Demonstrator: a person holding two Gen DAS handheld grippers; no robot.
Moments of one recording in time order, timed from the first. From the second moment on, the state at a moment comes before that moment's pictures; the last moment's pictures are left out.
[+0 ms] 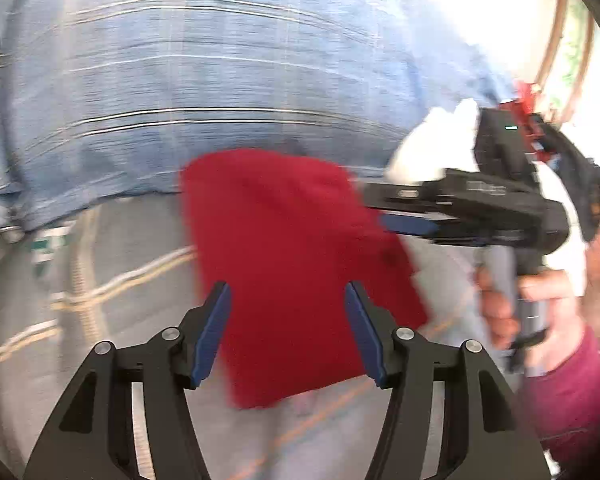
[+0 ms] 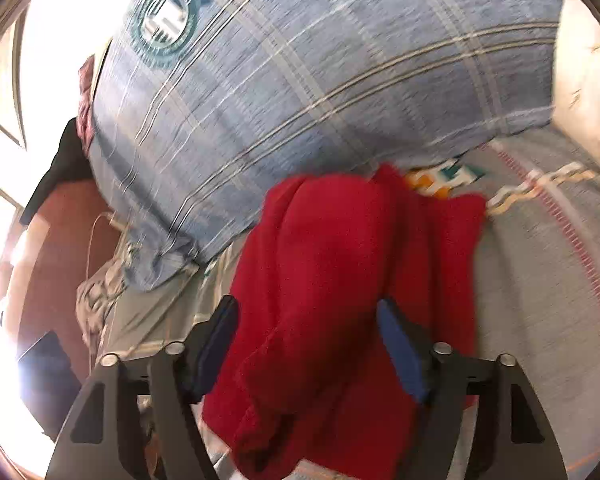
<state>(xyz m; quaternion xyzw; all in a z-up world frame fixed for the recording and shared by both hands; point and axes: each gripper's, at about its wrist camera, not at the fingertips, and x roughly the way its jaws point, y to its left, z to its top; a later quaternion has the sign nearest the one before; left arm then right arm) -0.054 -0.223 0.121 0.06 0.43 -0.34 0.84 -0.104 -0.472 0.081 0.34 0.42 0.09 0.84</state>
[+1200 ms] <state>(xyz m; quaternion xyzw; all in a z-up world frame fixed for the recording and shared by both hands) -0.068 -0.251 0.074 0.09 0.46 -0.28 0.84 -0.110 -0.435 0.077 0.06 0.45 -0.05 0.89</state>
